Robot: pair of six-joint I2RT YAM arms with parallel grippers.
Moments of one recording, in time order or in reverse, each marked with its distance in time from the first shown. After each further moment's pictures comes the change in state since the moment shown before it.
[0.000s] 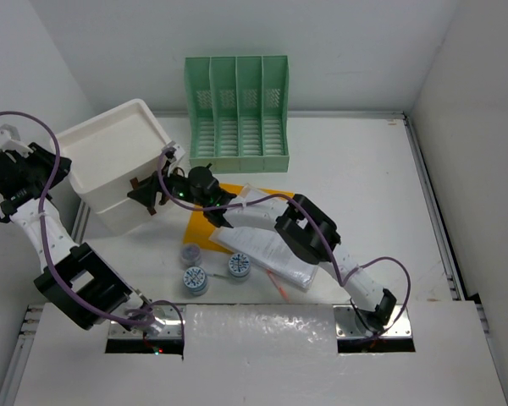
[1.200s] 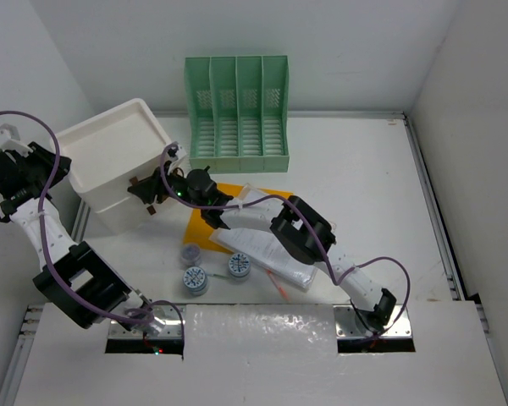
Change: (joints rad) left arm 0.002 0.008 0.000 0.019 0.011 0.000; right arm 0.006 0.054 0.048 0.038 0.070 0.117
